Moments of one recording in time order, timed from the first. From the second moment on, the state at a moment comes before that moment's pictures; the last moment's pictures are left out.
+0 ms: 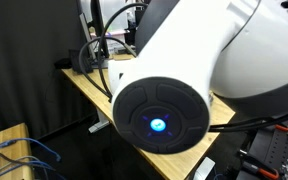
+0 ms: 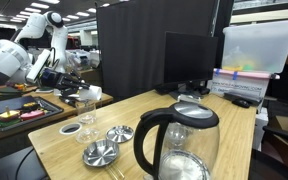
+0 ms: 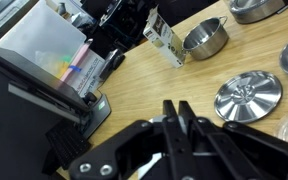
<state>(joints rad) 0.54 0.35 0.42 -2.18 -1.41 1.57 0.18</state>
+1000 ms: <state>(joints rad) 0.55 0.44 0.41 -2.15 -1.55 1.44 0.28</state>
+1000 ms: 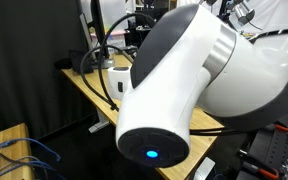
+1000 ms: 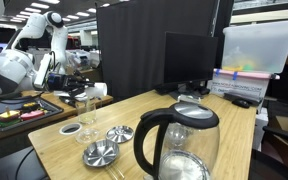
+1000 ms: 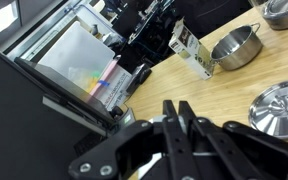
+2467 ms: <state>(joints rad) 0.51 0.45 0.41 -2.11 -1.44 1.45 0.36</state>
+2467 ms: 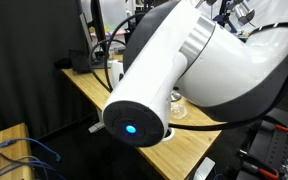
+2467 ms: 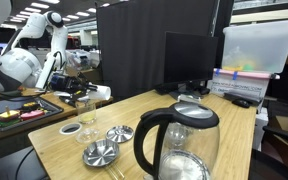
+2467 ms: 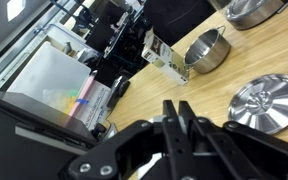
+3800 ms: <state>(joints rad) 0.37 0.34 0.36 -2.14 -0.84 1.81 0.57</state>
